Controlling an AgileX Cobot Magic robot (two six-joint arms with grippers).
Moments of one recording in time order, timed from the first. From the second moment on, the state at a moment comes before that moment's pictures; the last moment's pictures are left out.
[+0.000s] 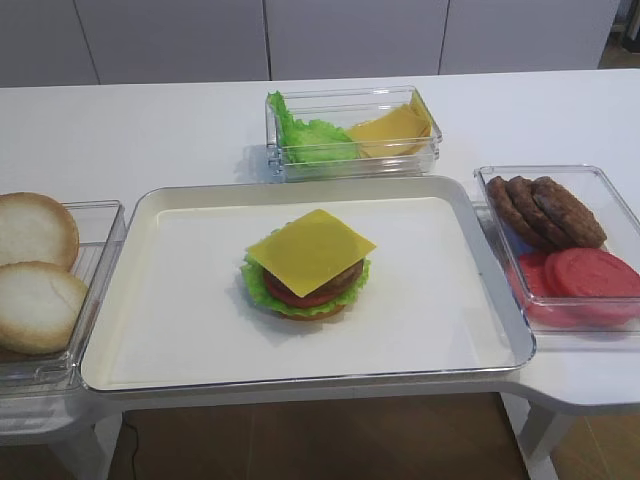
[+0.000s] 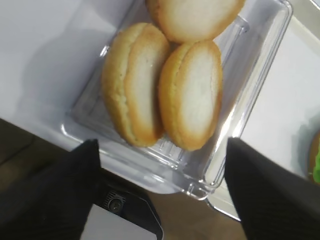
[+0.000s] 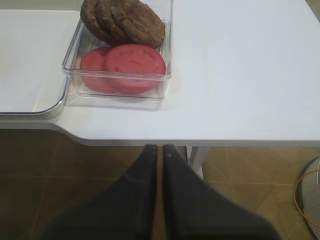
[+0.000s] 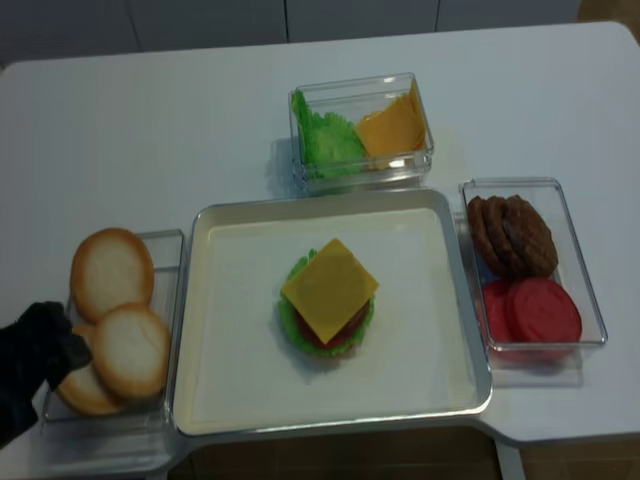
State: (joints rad) left arm 0.02 0.85 -0.66 -0.11 0.93 -0.61; right arm 0.09 -0.02 -0.48 0.00 1.15 -0.01
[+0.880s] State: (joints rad) left arm 0.02 0.99 -0.66 -0.03 0.87 -0.78; right arm 0.09 -0.02 -0.48 0.00 1.15 -0.01
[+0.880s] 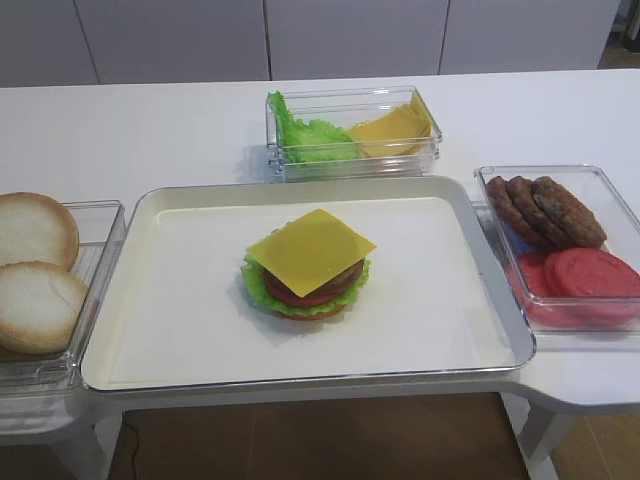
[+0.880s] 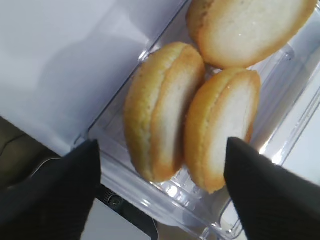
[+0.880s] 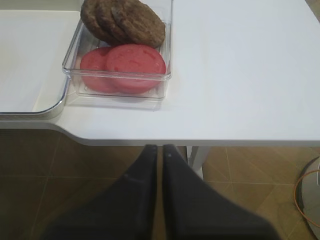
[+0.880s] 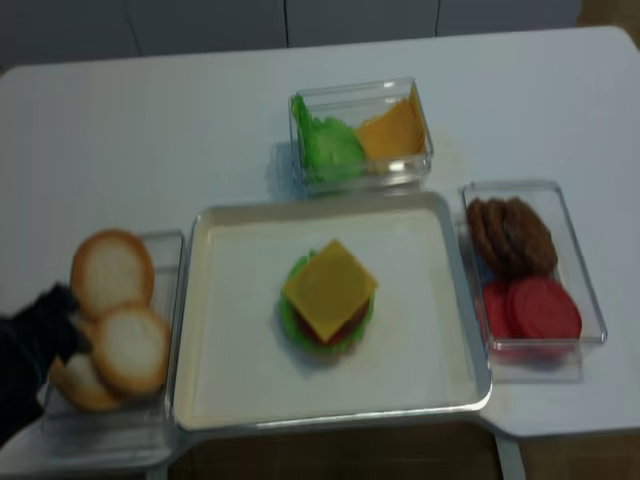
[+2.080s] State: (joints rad) left arm 0.02 1.03 -0.66 0.05 0.86 -0.79; right arm 0.09 -0.02 -0.48 0.00 1.15 -0.01
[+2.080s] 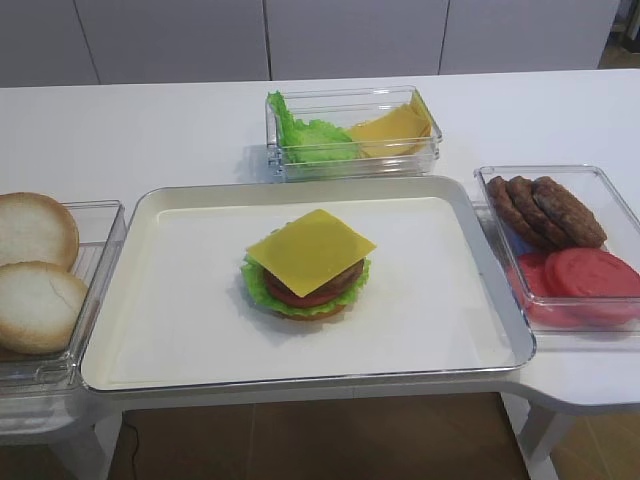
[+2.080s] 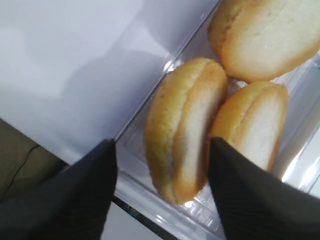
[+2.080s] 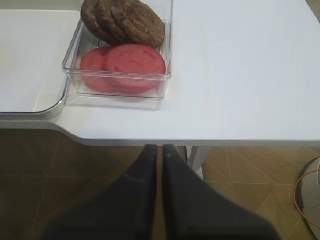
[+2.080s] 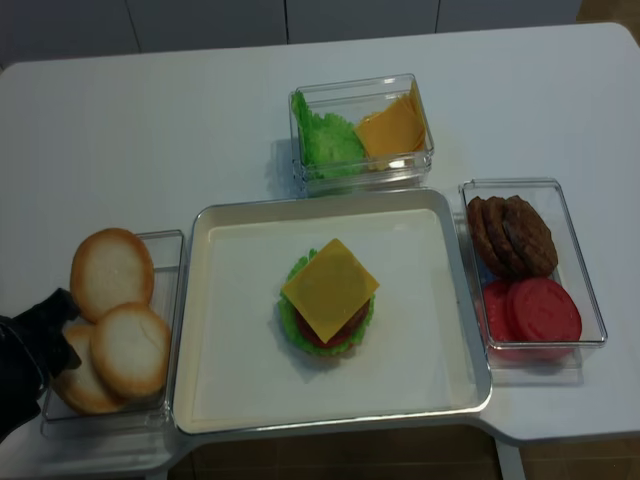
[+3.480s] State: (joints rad) left arm 0.02 1.09 -0.66 0.00 0.83 -0.77; right arm 0.08 -0.02 -0.48 0.00 1.15 -0.01
